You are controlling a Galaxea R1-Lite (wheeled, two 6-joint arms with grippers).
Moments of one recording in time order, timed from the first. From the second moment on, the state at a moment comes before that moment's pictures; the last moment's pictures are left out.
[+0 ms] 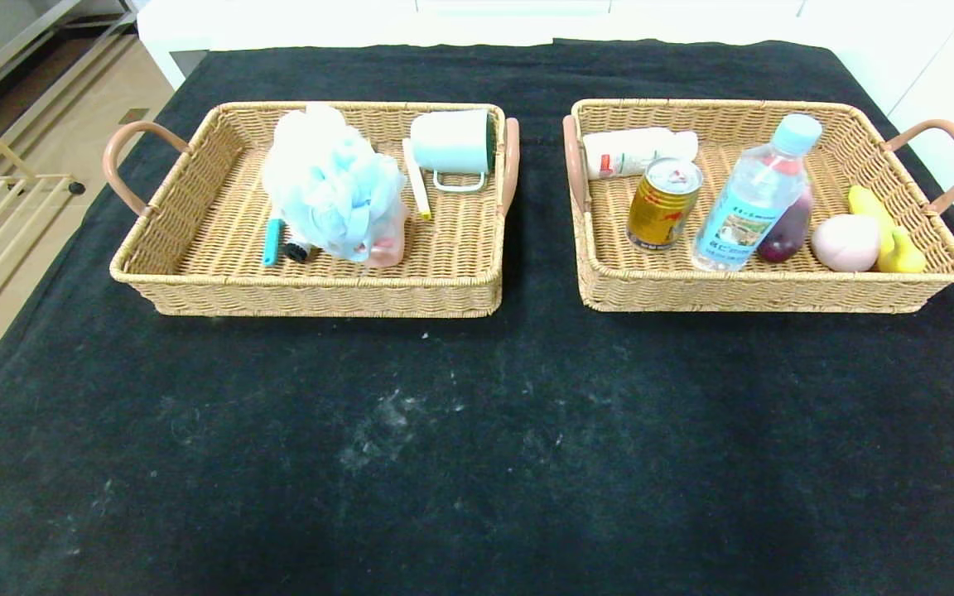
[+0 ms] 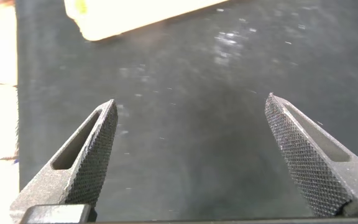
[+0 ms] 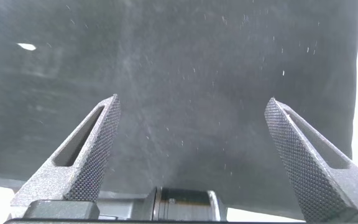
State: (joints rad) left arm -0.01 0.16 -0.80 0.65 -0.21 0.19; right arm 0.00 0.20 -0.72 0.84 0.06 -0.07
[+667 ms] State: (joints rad) left arm 0.00 0.00 -0.32 0.20 -0.17 0.17; right arm 0.01 0.00 -0.10 0.06 0.10 -0.12
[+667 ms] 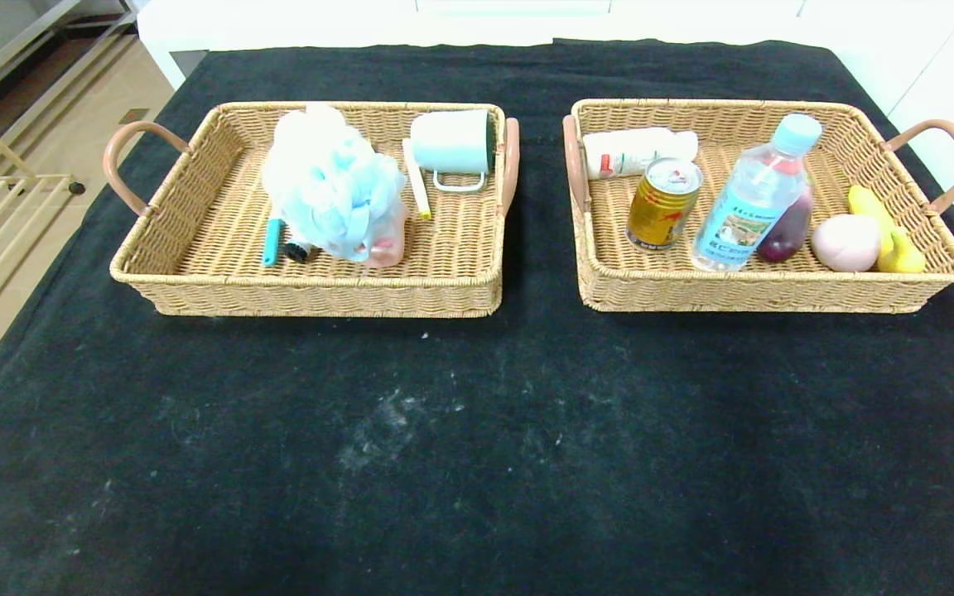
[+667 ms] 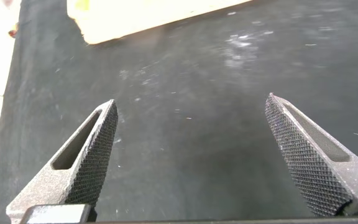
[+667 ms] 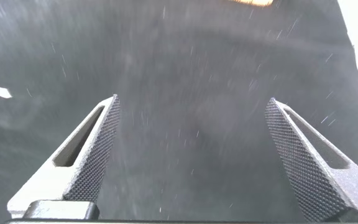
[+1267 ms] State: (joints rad) left arm 0.00 0.00 -0.05 0.07 -0.04 0.05; right arm 0.01 0.00 0.00 0.03 0.02 -0.05
